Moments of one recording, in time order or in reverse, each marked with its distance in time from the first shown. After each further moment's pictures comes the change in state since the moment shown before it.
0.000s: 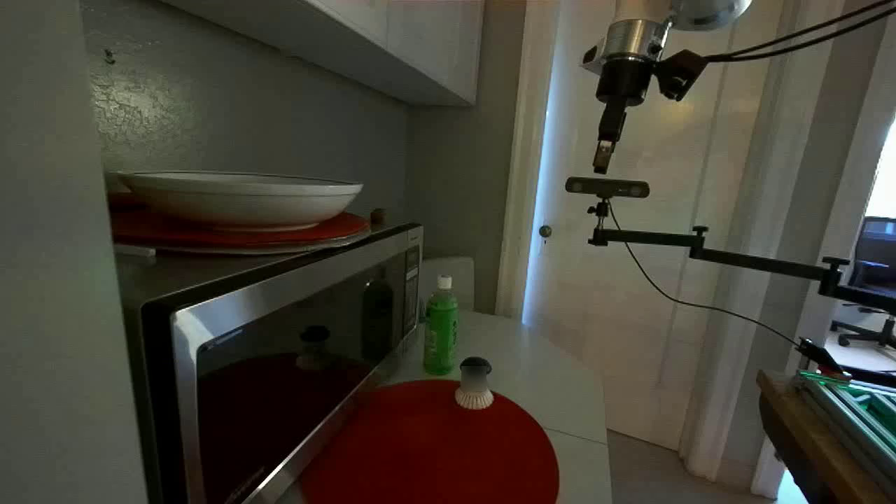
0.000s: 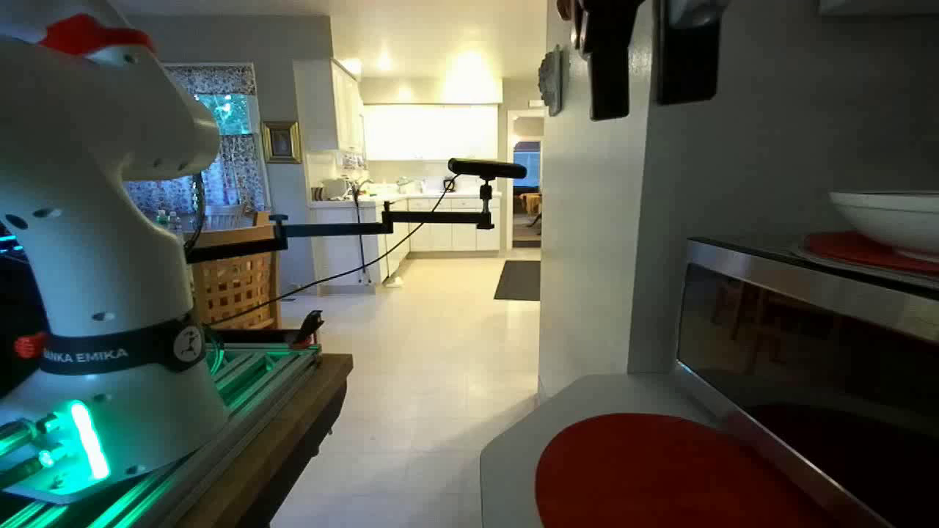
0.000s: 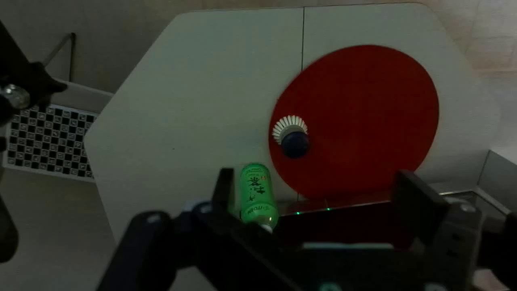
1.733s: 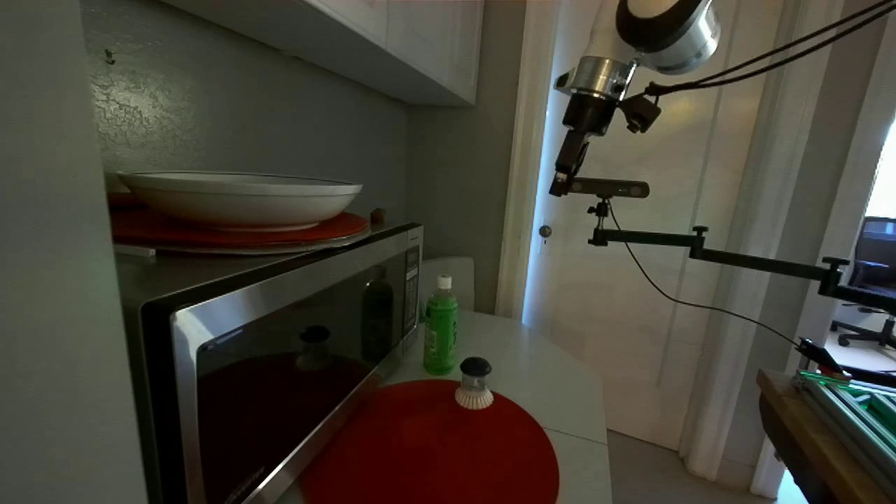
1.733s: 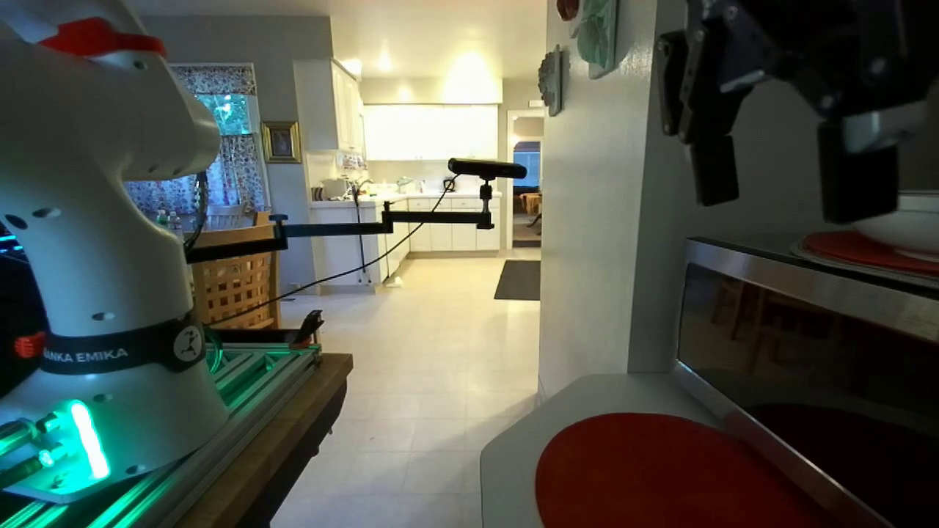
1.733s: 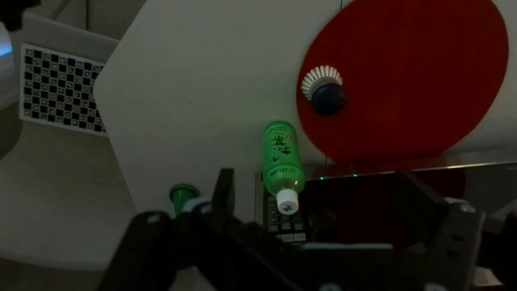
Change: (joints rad) arm -0.004 0.161 0.035 -0.019 0.033 0.319 -0.001
